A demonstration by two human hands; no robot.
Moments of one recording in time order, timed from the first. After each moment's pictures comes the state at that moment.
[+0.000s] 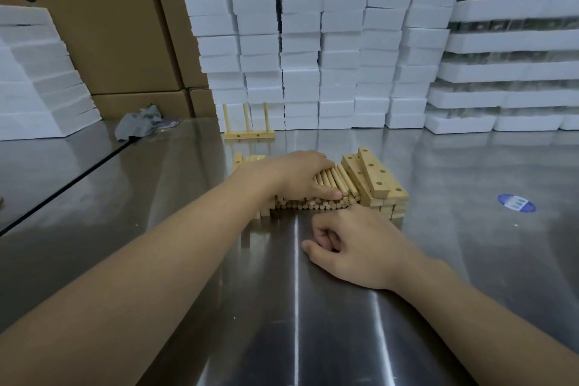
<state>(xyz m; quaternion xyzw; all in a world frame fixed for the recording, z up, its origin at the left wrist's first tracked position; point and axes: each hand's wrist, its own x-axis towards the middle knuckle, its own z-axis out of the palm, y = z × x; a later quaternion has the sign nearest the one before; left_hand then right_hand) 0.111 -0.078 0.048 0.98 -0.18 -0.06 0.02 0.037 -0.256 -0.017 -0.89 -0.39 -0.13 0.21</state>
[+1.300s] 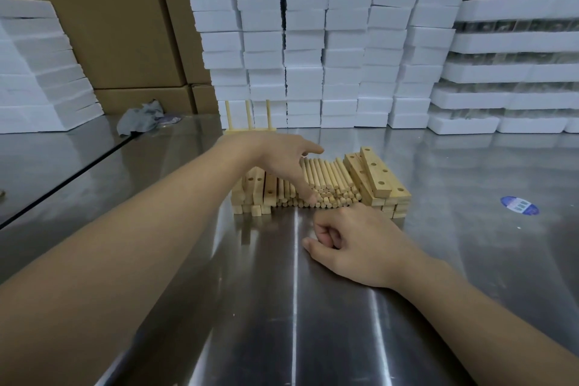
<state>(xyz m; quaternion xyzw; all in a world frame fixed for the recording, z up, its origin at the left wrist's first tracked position) 0.115 -0.052 0.083 0.98 -0.12 -0.13 0.03 0.039 -0.256 -0.016 -0.89 -0.39 -0.13 0.22</state>
